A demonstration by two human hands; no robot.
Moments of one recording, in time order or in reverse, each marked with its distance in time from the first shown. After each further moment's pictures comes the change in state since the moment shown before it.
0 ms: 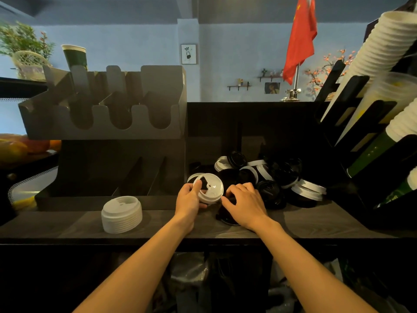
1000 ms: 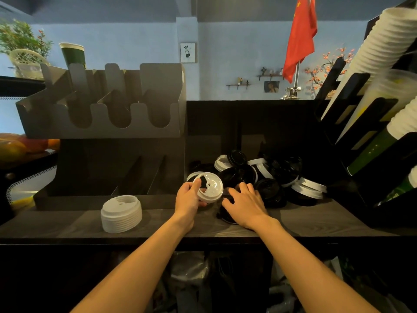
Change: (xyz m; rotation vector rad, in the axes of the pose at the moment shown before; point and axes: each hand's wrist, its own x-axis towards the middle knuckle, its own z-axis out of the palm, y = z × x) left_hand 0.000 0.002 0.001 -0.012 -0.001 -0.012; right_hand 0.004 0.002 0.006 -0.116 -0.136 0.082
